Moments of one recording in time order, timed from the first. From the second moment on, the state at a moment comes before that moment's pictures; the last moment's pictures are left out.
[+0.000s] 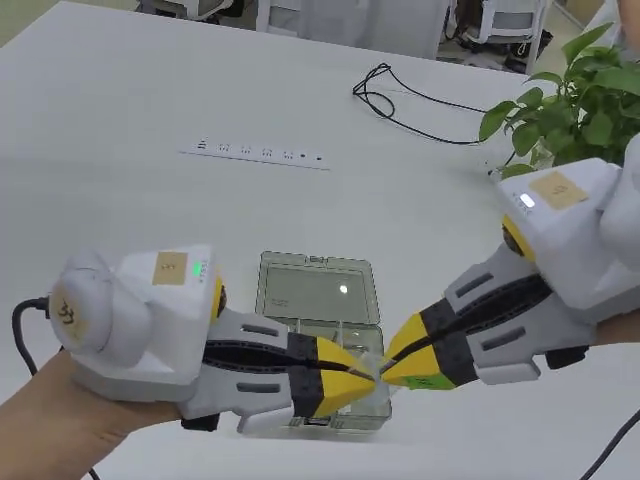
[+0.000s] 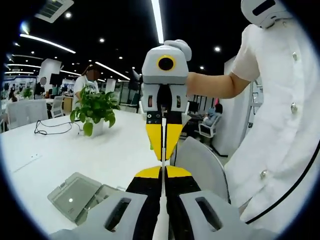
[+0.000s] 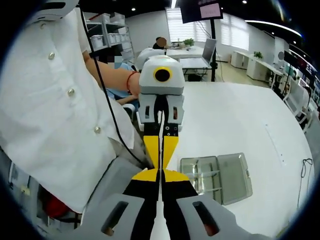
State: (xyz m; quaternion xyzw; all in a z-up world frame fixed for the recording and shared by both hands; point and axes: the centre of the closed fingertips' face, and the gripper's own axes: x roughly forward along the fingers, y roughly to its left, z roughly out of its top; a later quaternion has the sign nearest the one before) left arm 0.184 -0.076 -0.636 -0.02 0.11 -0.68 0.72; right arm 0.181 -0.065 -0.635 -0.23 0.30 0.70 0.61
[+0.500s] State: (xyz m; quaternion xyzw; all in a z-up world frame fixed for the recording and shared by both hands) left arm 0.185 -0.071 -0.647 -0.02 0.13 -0.67 0.73; right arm 0.181 -0.064 -0.637 -0.25 0.30 0.70 0.60
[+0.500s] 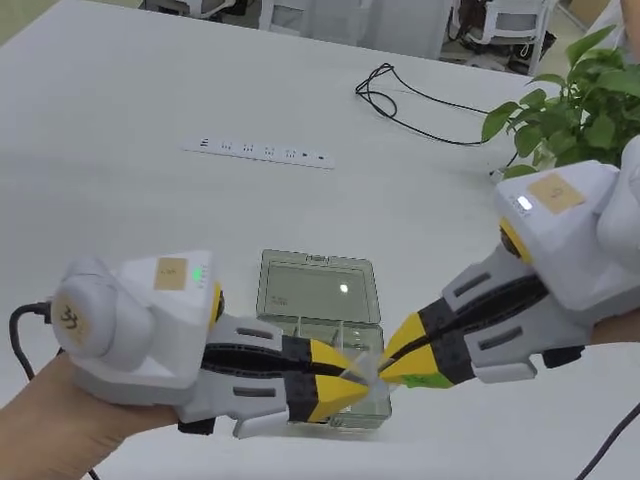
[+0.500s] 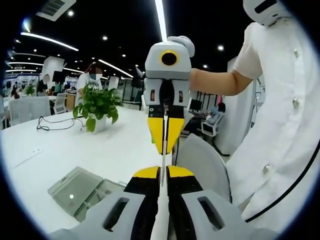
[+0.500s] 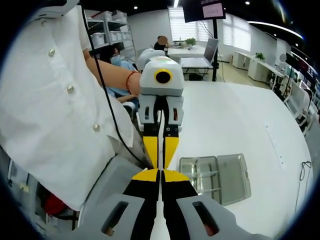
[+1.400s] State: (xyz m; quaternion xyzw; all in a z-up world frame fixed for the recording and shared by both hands) left arm 0.217 -0.021 -0.688 -0.01 0.17 -0.58 0.80; right arm 0.233 -0.100 -0.678 -0.31 0.33 0.63 0.63
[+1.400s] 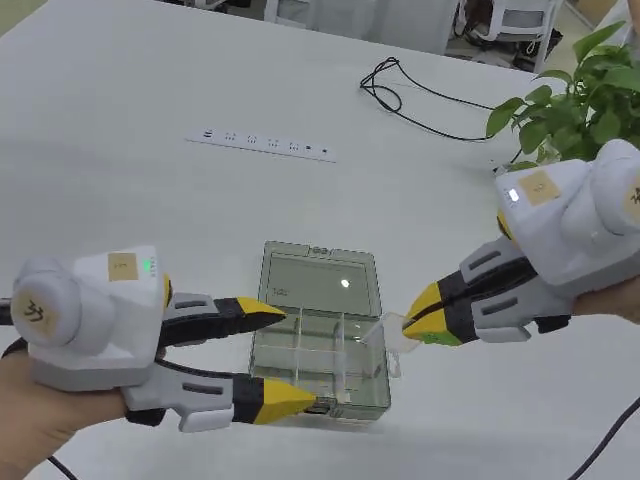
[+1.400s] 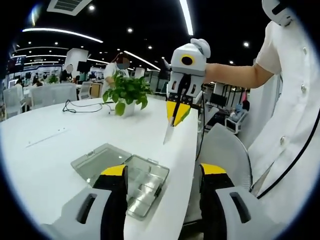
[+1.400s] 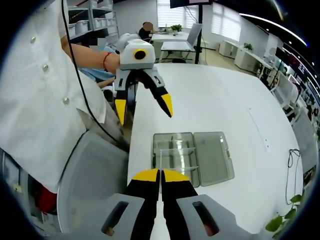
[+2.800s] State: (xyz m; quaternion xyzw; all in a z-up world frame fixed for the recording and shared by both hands) left arm 0.222 0.009 -0.727 0.00 0.22 -0.53 0.82; right arm 0.268 -0.104 -0.765 -0.36 0.37 0.61 0.60
